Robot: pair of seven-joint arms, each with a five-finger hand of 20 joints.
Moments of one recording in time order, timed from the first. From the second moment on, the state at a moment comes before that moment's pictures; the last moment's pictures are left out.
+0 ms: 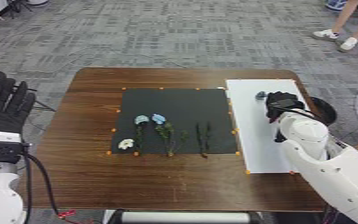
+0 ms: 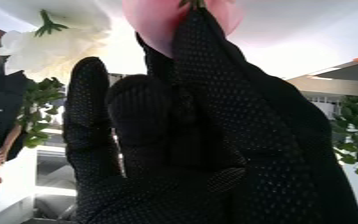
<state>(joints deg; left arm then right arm) 125.4 -53.0 -106.6 -117.4 7.9 6.9 27.9 -74.5 -45.6 58.9 -95.2 -134.8 -16.0 33.3</state>
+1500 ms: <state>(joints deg) 123.8 -52.6 -104.8 -116.4 8.1 6.9 26.8 -64.0 -61.1 42.4 -99.9 -129.6 -7.6 20.0</state>
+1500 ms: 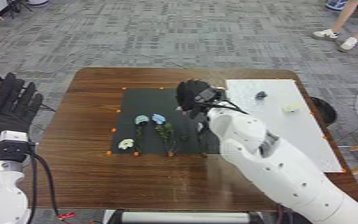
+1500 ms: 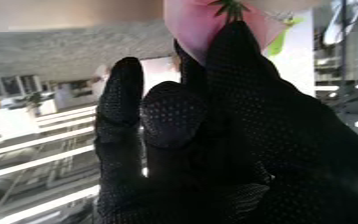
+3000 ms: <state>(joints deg) 124.1 -53.2 -105.2 -116.3 8.0 7.4 25.9 -66.4 -60.4 38.1 -99.6 -133.8 -5.5 21.9</state>
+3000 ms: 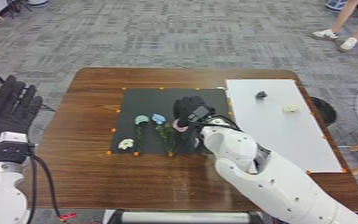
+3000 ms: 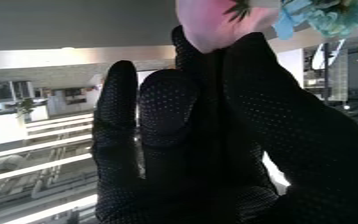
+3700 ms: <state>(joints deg) 124.7 -53.2 -105.5 -116.3 7.9 7.4 26.0 -66.4 -60.0 39.7 -101.6 -132.3 -8.6 21.5</state>
